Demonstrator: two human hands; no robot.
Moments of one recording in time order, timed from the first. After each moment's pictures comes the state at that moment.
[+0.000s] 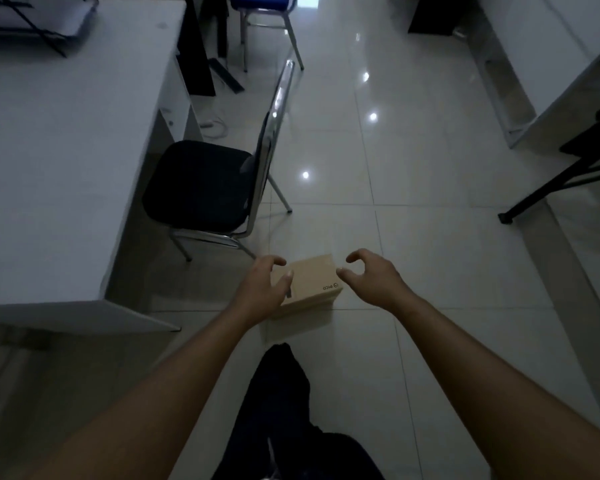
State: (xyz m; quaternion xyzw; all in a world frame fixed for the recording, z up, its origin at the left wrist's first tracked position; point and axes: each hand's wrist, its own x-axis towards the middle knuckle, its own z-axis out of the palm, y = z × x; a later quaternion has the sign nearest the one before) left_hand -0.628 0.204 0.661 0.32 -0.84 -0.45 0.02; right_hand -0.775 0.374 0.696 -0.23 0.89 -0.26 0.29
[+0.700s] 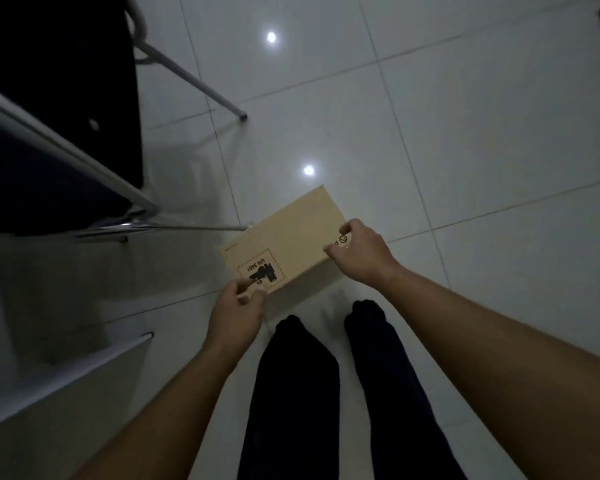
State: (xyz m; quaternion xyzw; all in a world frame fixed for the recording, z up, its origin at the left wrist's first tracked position) left_hand -0.765 0.168 0.360 0.54 -0.67 -0.48 -0.18; right_hand -0.925 0.318 0.332 -0.04 0.86 -0.28 0.42
